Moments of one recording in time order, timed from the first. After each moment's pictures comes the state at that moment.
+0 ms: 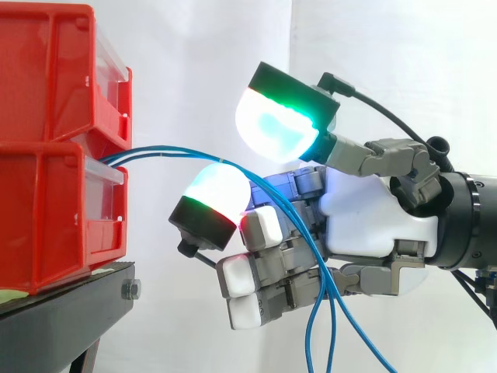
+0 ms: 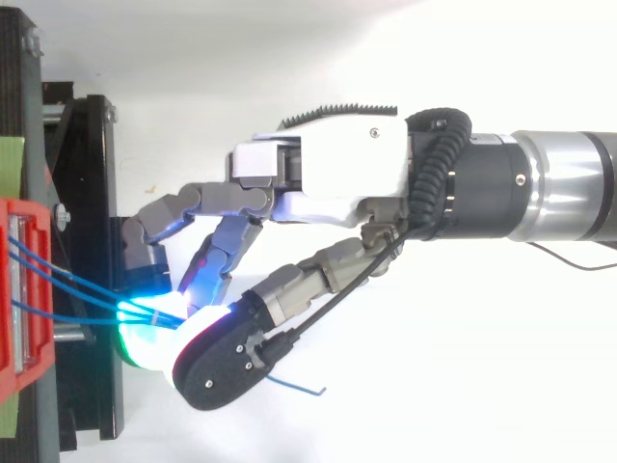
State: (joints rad) arm 0.10 -2.34 -1.18 -2.67 -1.53 0.00
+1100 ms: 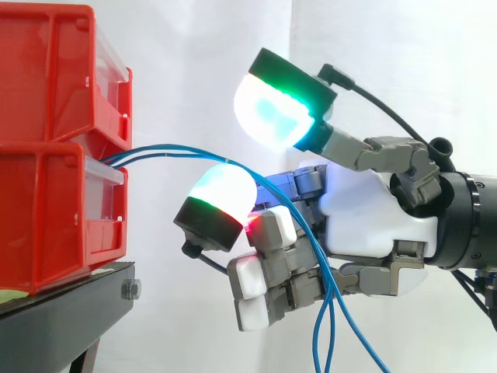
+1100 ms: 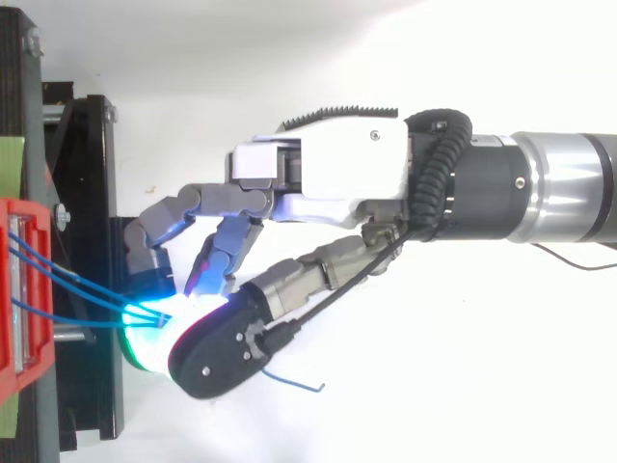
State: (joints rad) arm 0.10 -2.34 -1.18 -2.66 -1.52 -0.02
